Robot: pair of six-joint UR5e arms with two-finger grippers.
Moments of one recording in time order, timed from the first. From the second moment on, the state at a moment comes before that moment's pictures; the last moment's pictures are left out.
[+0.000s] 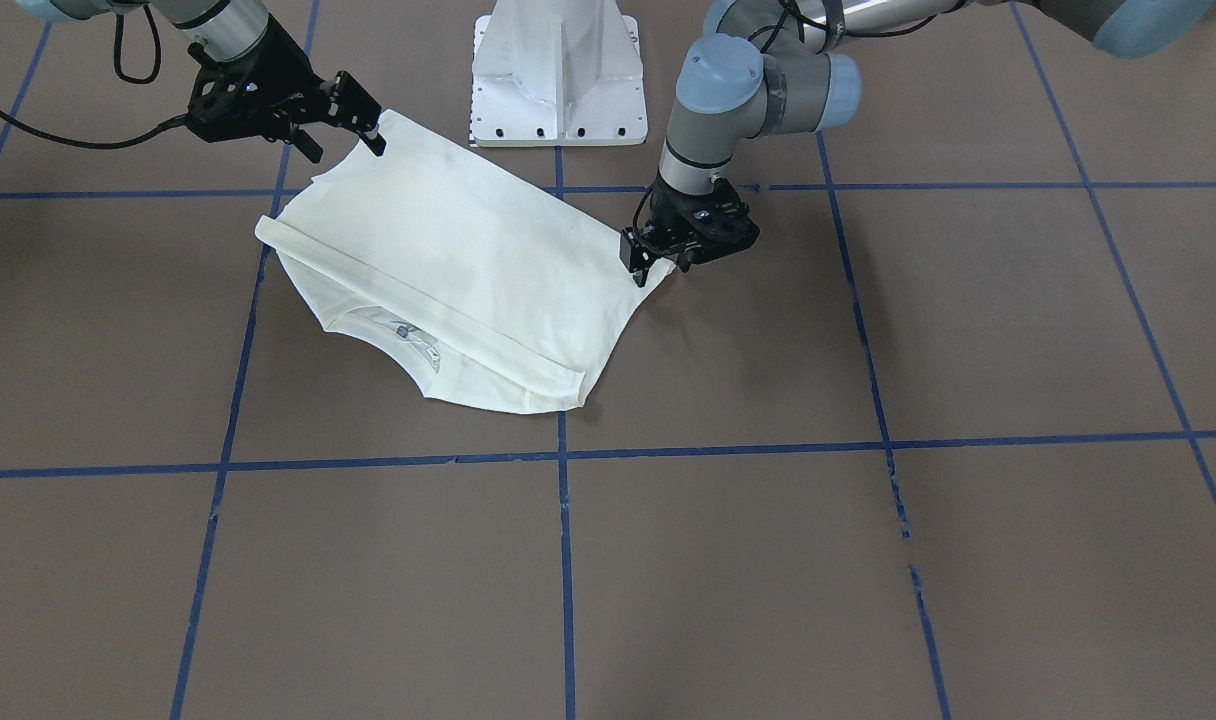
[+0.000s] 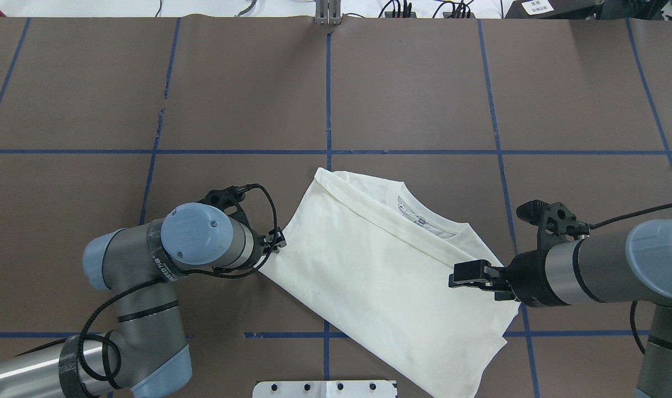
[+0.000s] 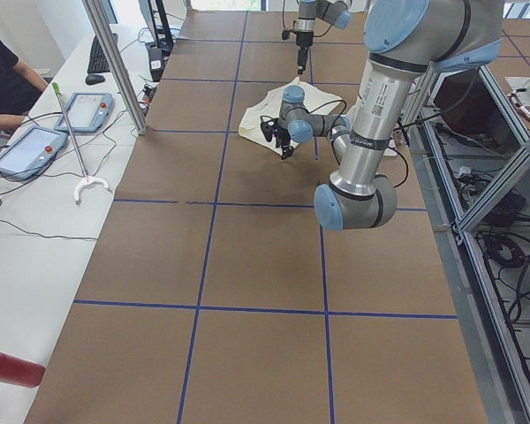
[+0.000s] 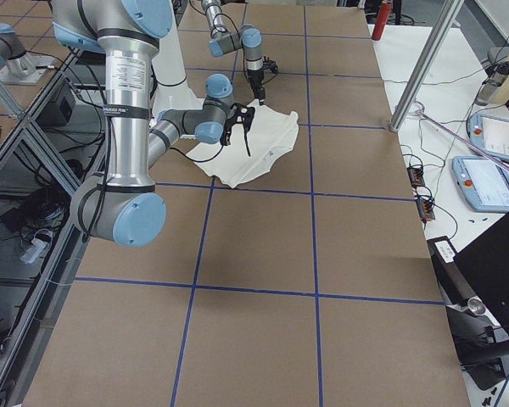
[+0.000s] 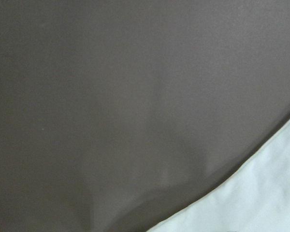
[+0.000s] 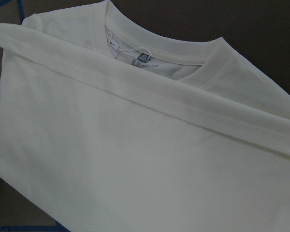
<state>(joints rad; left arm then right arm) -0.38 -2.05 -1.76 -1.80 -1.73 -1.75 0.43 -1.63 2.22 -1.06 1.91 1.58</state>
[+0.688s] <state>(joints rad) -0.39 -2.05 -1.79 -1.75 -1.73 -1.74 0.44 -1.63 2.21 -1.06 1.91 1.58</state>
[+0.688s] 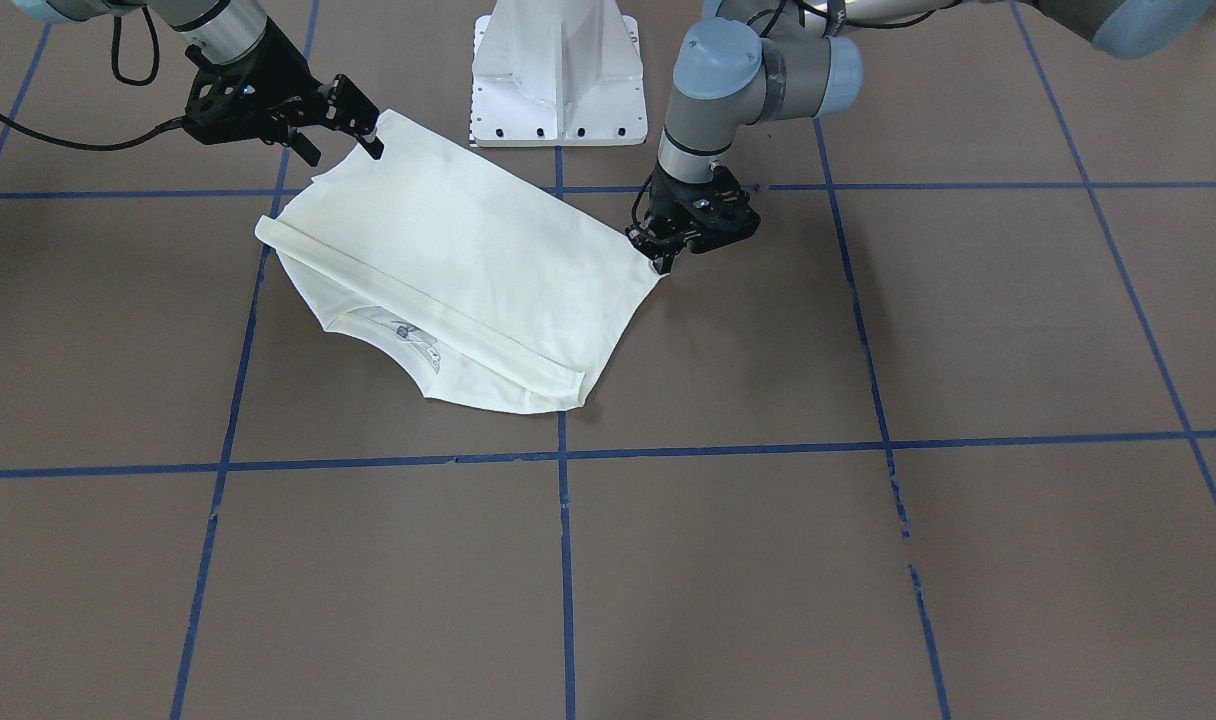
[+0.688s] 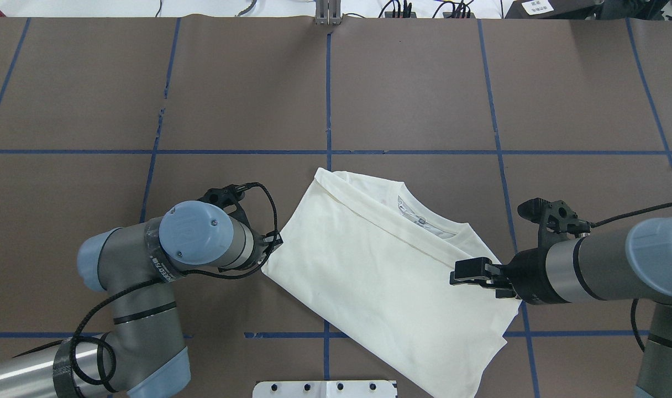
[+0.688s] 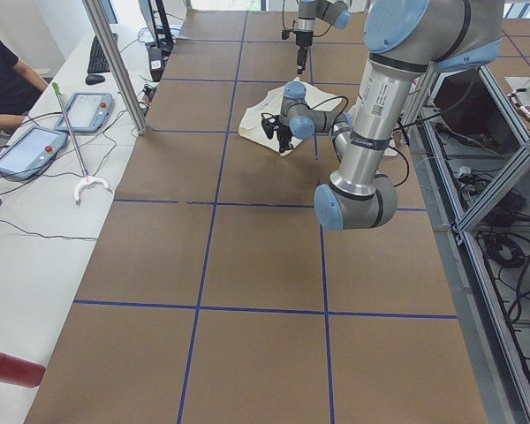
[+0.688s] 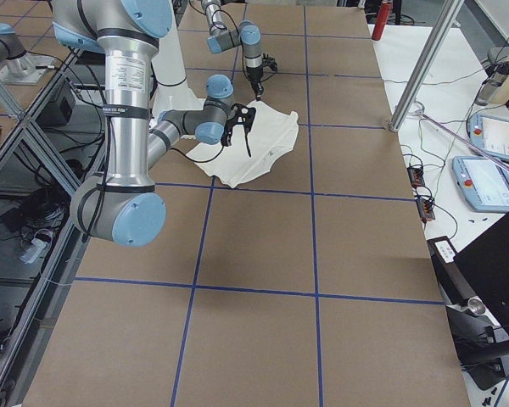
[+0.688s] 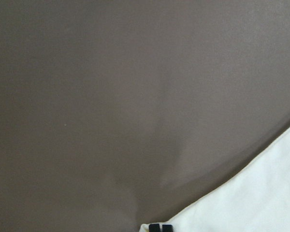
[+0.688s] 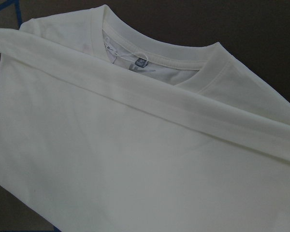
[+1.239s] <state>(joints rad) -0.58 -2.17 -1.61 -1.77 -1.73 -1.67 0.44 -1.63 2.20 -1.06 1.91 1.58</state>
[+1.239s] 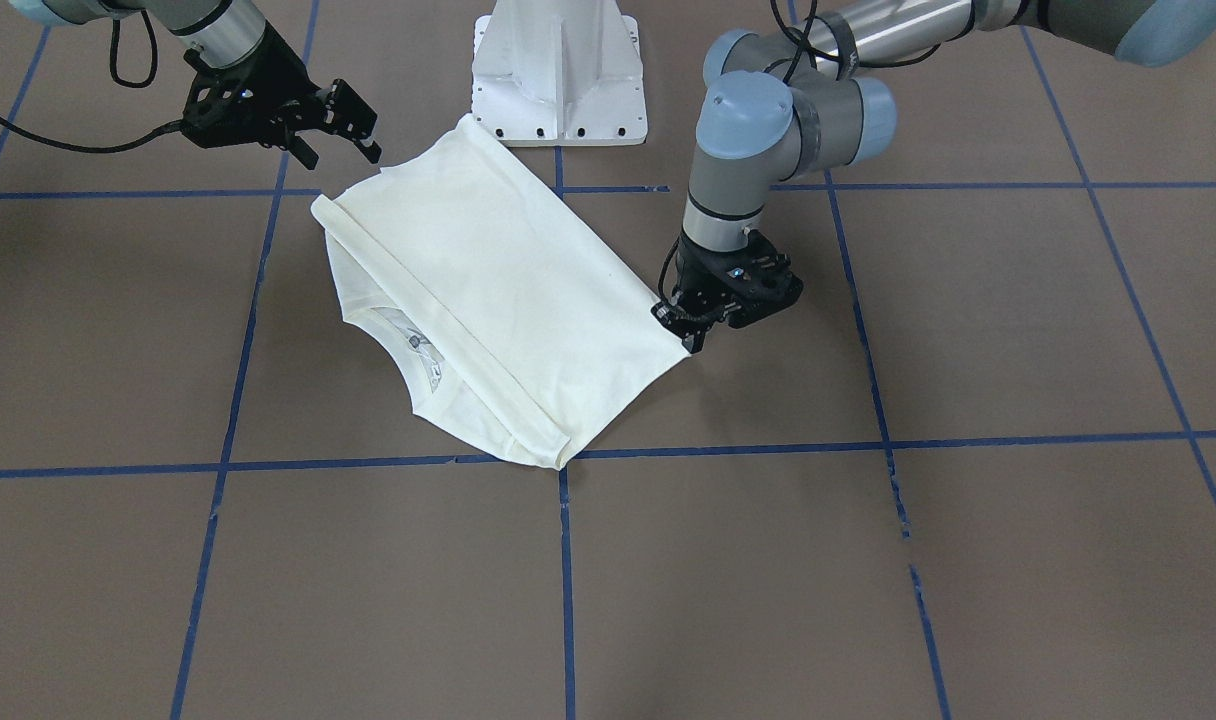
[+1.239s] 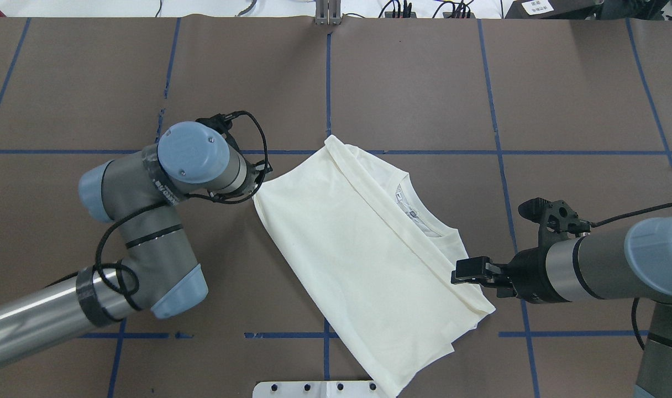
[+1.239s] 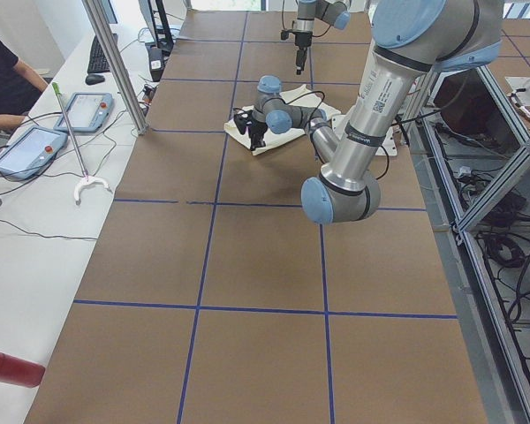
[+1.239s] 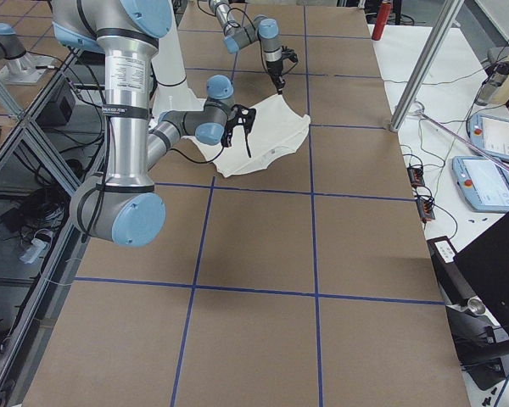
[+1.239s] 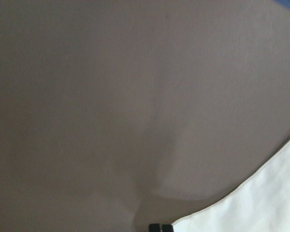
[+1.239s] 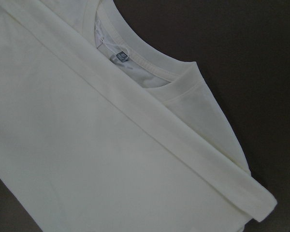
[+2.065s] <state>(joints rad) -0.73 -2.49 -1.06 -2.10 -1.71 -1.57 0.49 -1.63 2.15 -1.06 1.91 1.57</state>
